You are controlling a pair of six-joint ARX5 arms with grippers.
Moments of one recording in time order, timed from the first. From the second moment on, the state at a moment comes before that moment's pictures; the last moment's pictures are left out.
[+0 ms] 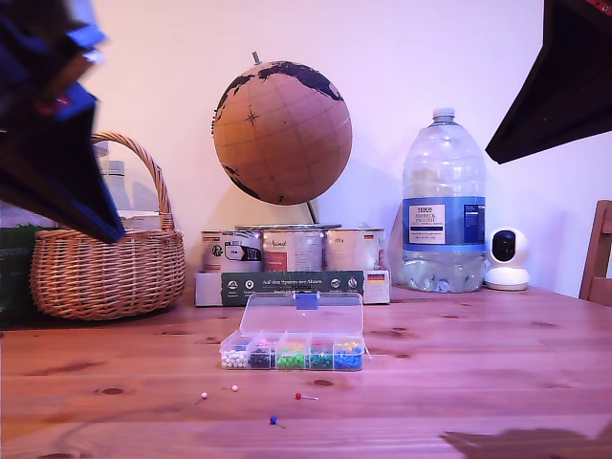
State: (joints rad) left arm -0.52 1.19 0.78 -0.57 0.26 -0.10; right arm 0.52 0.82 0.62 -0.48 -0.30 -0.03
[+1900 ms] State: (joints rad) left arm -0.68 1.69 1.09 -0.68 0.24 -0.24; right arm 0.52 0.84 0.62 -0.46 -0.23 -0.03
